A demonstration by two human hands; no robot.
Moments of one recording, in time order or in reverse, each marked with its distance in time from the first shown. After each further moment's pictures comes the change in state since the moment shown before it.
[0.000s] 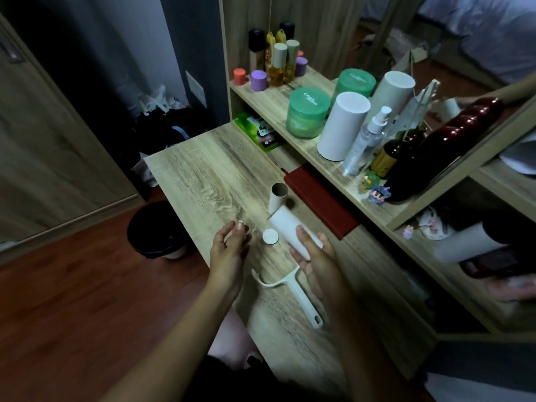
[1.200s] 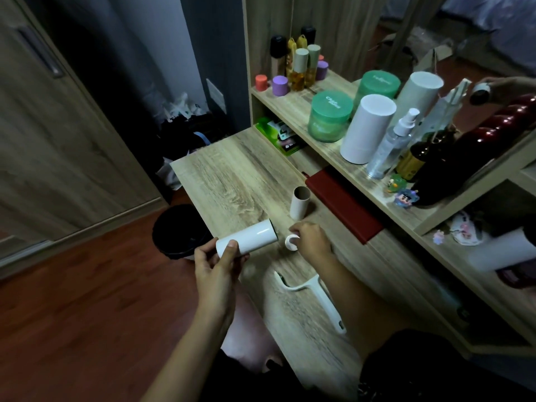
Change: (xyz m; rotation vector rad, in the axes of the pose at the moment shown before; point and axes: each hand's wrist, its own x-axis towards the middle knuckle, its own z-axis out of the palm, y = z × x) left_hand -0.042 0.041 -0.031 -0.105 0.203 0.205; right_hand 0.123 0.053 0.012 -1.518 -0.123 -0.406
